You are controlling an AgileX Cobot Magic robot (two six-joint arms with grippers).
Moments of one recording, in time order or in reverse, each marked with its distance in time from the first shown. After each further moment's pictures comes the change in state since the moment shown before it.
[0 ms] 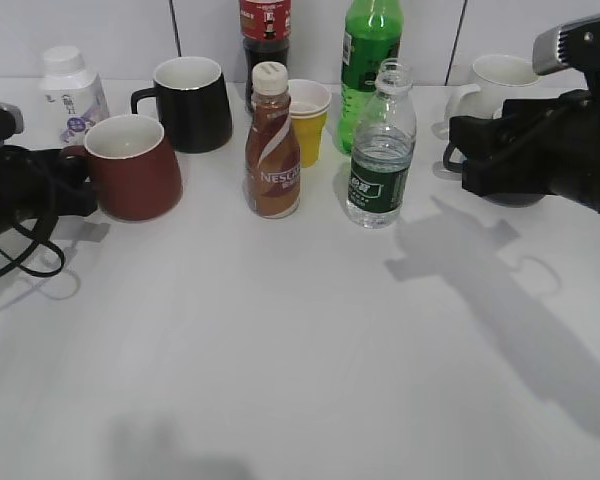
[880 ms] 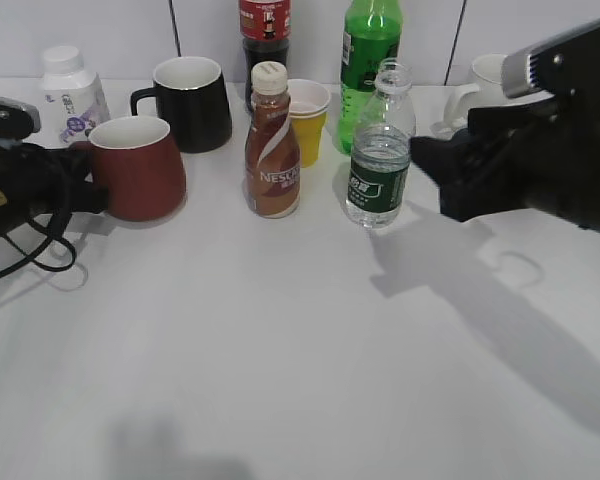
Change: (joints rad) left arm 0.002 0.070 -0.069 0.038 -0.020 0.005; right arm 0.000 0.031 0.000 -0.334 -0.034 0.224
